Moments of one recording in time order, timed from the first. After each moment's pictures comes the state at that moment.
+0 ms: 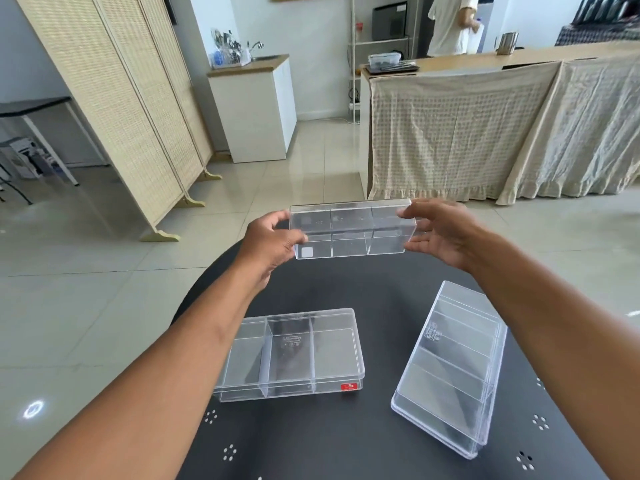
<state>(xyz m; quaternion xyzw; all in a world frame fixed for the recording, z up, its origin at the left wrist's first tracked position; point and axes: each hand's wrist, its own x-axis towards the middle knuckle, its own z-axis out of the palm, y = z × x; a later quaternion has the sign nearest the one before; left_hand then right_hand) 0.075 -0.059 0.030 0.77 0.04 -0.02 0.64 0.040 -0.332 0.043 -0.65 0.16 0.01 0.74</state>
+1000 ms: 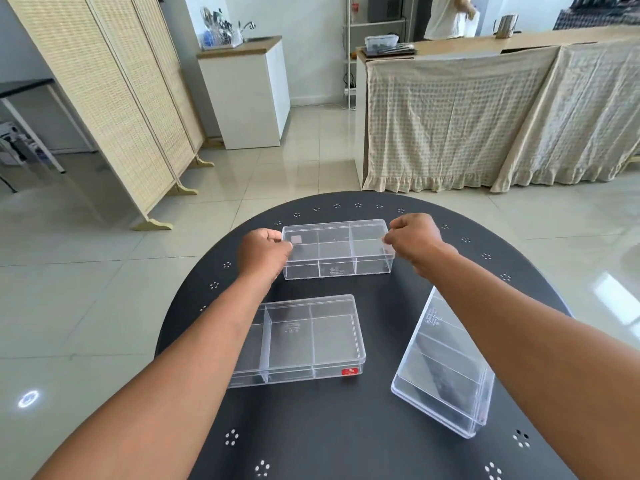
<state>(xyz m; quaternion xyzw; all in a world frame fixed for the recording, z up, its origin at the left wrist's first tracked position) 0.087 -0.048 -0.028 0.85 0.12 0.06 0.51 0.066 -0.307 -0.029 -0.83 0.25 -0.07 0.49</state>
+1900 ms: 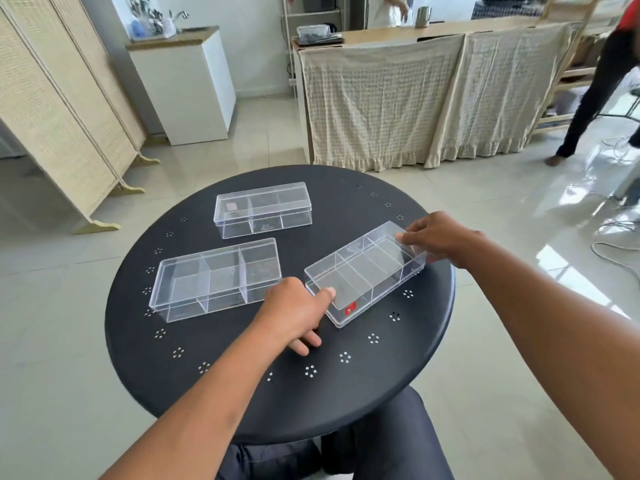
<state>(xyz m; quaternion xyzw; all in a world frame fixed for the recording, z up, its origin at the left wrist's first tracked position) -0.164 -0.153 -0.012 0.89 0.00 -0.24 0.39 -0.127 -0.449 -0.030 -0.86 0.24 0.03 0.46</state>
